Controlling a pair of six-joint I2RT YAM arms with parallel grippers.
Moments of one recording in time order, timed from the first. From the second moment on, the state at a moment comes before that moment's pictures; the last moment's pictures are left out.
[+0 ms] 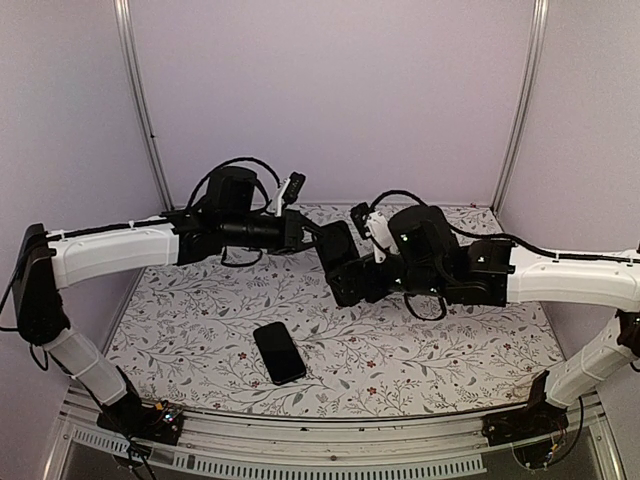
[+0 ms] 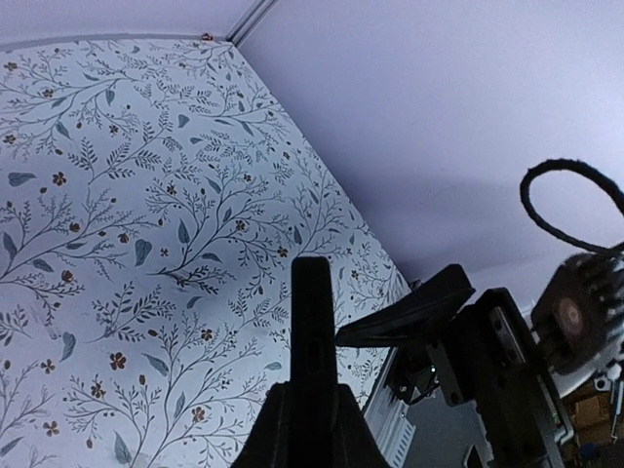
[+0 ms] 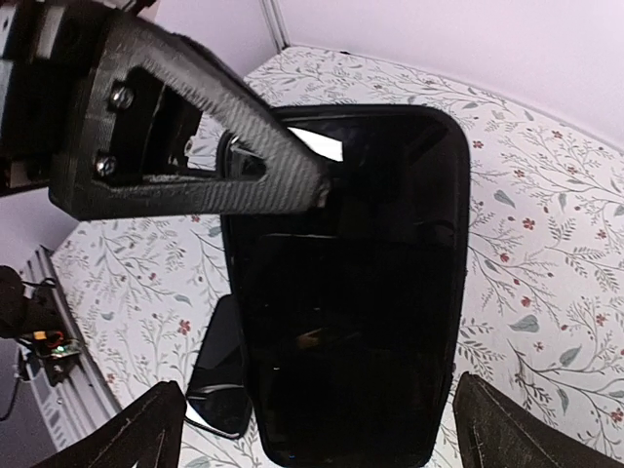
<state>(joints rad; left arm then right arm) -0.75 1.57 1.18 0.02 0.47 -0.64 1.08 1.44 1.11 -0.21 0.24 0.36</state>
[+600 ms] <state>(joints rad) -0.57 1.44 1.36 -0.02 0.84 -0.55 0.70 1.18 0.98 0.12 -0.68 0.43</state>
